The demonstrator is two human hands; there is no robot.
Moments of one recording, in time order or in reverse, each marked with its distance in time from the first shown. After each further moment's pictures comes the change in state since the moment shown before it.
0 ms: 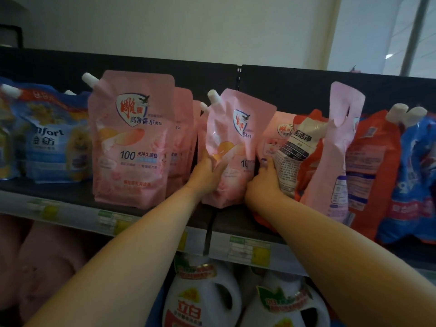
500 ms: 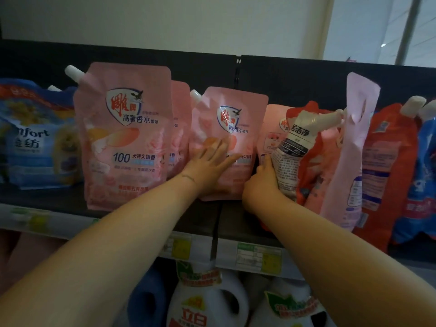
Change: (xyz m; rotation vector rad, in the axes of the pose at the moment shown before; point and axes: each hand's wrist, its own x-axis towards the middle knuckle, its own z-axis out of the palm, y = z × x) left_hand 0.033 -0.009 -0.014 1.385 -0.288 0.612; right_hand -0.013 -0.008 -0.022 -0.479 -0.166 -0.248
